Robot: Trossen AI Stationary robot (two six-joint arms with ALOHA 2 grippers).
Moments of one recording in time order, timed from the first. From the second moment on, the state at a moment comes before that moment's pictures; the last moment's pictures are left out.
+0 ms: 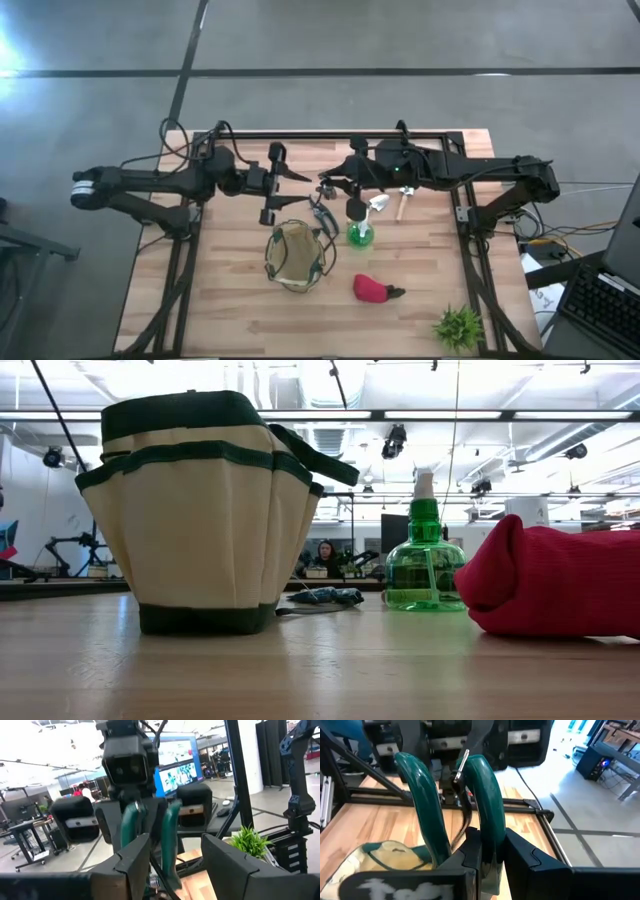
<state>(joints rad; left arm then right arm) 0.09 1.12 0.88 0.42 0.25 0.25 -0.01 1.47 1.47 -0.32 0.11 -0.09</state>
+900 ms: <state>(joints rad) 0.09 1.25 0.99 0.46 0.31 0.25 -0.01 1.49 1.47 -0.27 0.11 -0.09</state>
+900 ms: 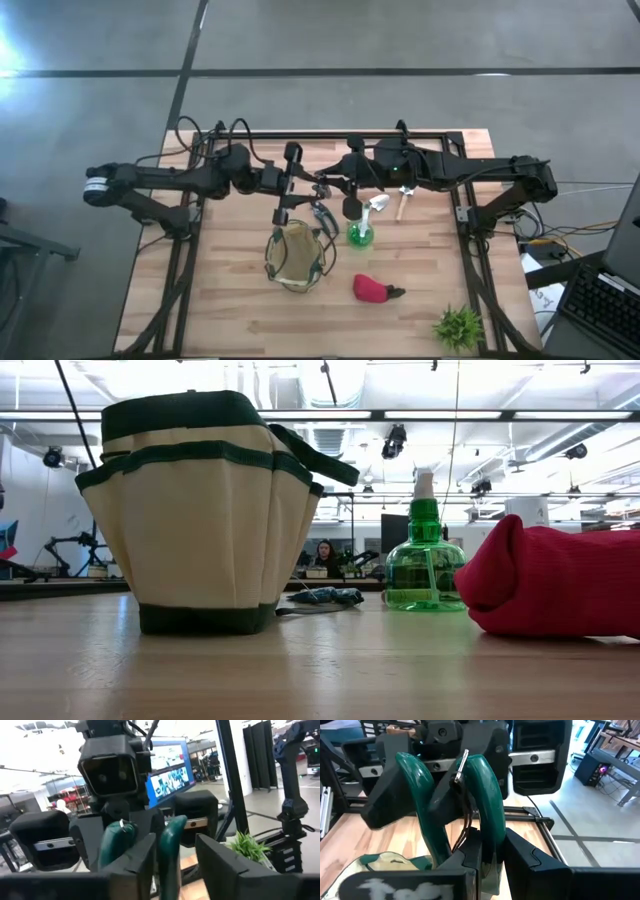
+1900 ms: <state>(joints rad) 0.09 1.23 1.04 0.13 0.31 0.33 -0.01 1.42 1.47 -0.40 0.13 -0.08</state>
